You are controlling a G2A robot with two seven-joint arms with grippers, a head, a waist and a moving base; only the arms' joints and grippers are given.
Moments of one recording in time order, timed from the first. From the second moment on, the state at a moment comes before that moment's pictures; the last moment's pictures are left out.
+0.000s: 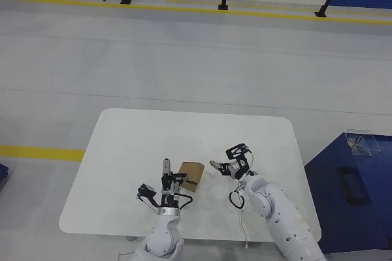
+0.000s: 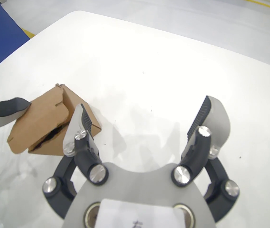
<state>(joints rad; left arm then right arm) 1.32 -1.60 -1.07 -1.25 -0.25 -0.58 0.26 -1.11 -1.28 1.19 -1.24 -1.17 -0.27 0.15</state>
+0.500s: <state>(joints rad) 1.39 -1.59 -1.08 -1.36 -0.28 -0.63 0.21 -1.02 -1.32 1.06 -1.14 -1.19 -0.27 0.23</state>
